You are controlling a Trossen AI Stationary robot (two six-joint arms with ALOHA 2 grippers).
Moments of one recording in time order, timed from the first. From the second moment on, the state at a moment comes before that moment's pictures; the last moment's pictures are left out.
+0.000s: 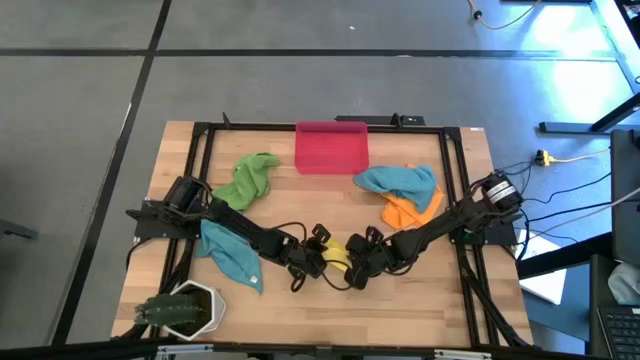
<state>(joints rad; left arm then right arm) -0.33 2.00 1.11 -0.08 -0.44 0.53 0.44 1.80 0.94 -0.21 0.37 0.86</state>
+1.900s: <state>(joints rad) 0.43 1.86 1.11 -0.05 -0.43 0.85 0.47 1.49 0.94 -0.54 0.85 0.73</state>
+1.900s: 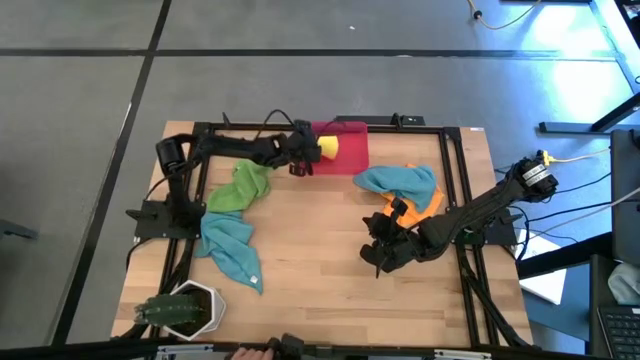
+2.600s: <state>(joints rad) 0.34 1.85 1.11 -0.24 -0.27 0.77 0.47 1.49 0.94 -0.55 0.85 0.72</state>
